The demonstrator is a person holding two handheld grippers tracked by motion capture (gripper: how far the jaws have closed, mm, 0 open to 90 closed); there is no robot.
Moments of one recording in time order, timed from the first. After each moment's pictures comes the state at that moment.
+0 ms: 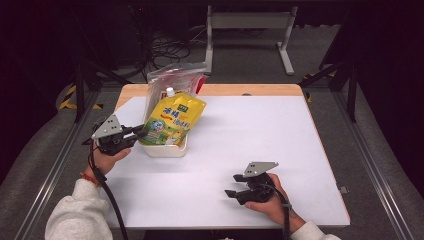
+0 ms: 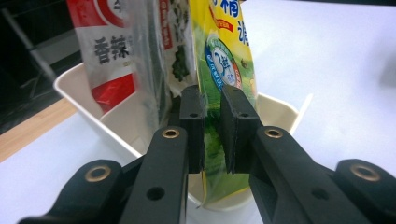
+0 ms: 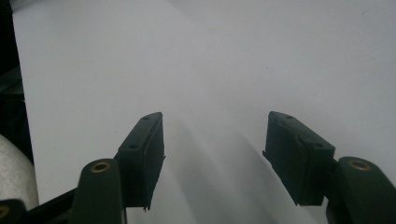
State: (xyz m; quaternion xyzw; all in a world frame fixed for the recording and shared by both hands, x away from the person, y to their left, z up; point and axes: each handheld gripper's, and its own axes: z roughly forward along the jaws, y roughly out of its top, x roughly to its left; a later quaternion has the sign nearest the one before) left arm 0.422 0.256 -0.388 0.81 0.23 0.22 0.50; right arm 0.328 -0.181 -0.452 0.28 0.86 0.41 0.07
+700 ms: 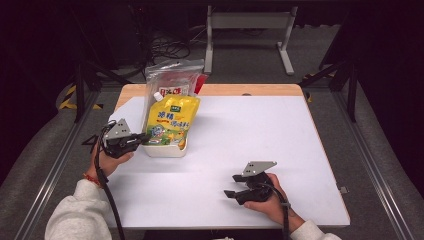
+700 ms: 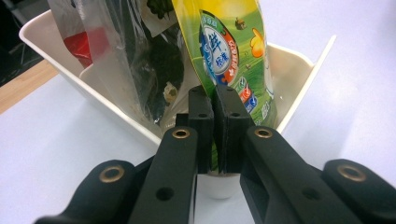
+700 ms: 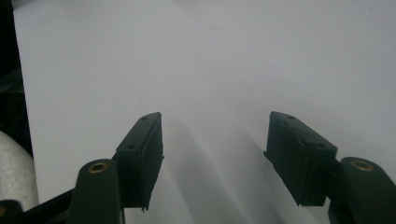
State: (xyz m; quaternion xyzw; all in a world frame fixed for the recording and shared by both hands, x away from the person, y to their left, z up) left arm 0.427 0.250 -0.406 0.85 0.24 0.20 0.43; right arm 0.330 -0.179 -0.453 0.28 0.87 0.41 0.06
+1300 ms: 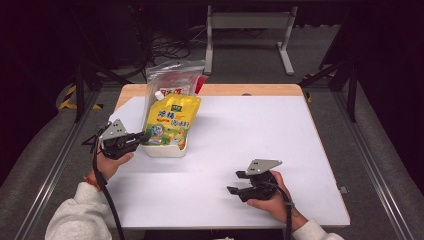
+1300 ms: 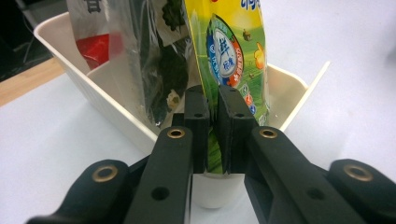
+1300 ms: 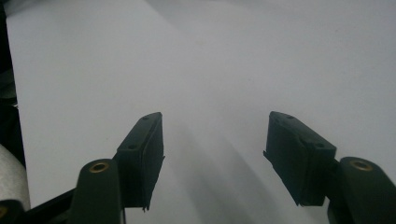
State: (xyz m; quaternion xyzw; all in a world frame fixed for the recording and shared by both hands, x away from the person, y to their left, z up) left arm 0.421 0.254 -0.407 0.81 0.27 0.20 0.48; right arm 0.330 -0.188 -0.444 0.28 0.86 0.42 0.09
